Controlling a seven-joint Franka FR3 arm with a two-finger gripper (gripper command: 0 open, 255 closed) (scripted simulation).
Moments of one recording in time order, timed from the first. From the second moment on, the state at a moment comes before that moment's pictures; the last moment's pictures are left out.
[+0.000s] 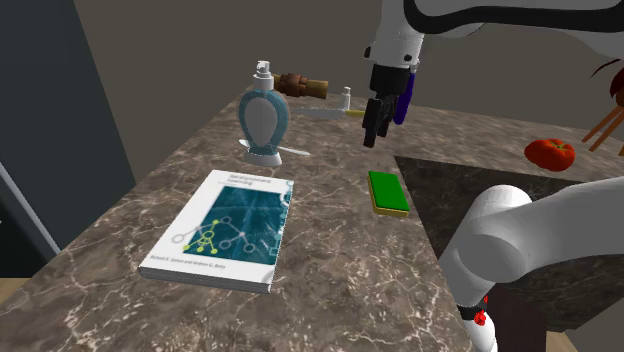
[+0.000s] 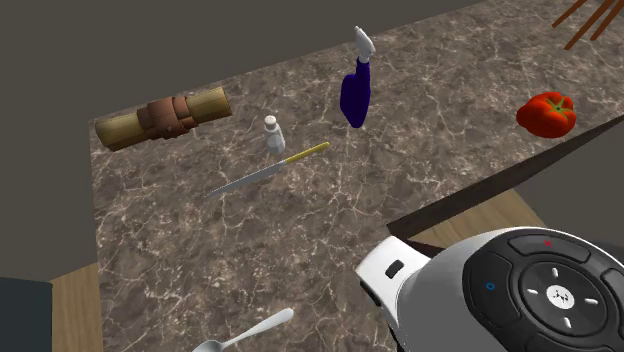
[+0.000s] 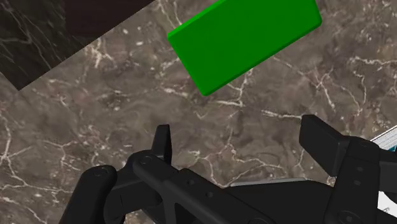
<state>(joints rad) 0.02 -0.78 0.00 -2.40 0.06 1.54 -0.15</state>
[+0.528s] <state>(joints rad) -0.01 -0.66 -0.10 -2.34 -0.01 1.65 -0.27</state>
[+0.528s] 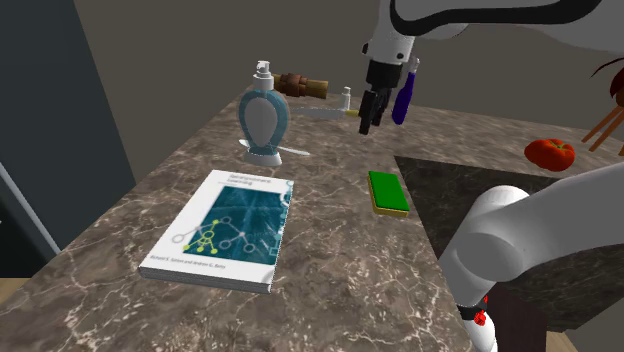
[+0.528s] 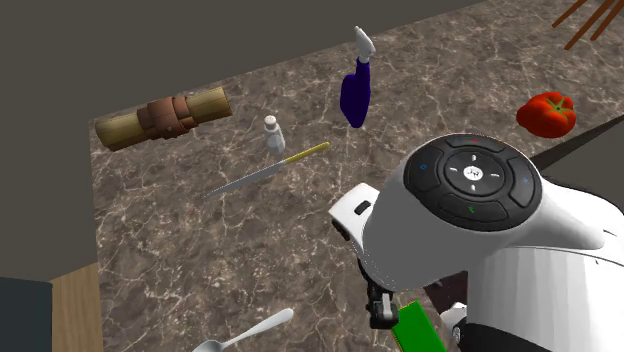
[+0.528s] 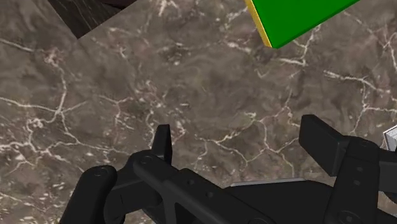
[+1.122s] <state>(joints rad) -0.04 -0.42 -0.24 -2.19 -0.05 1.81 -0.45</state>
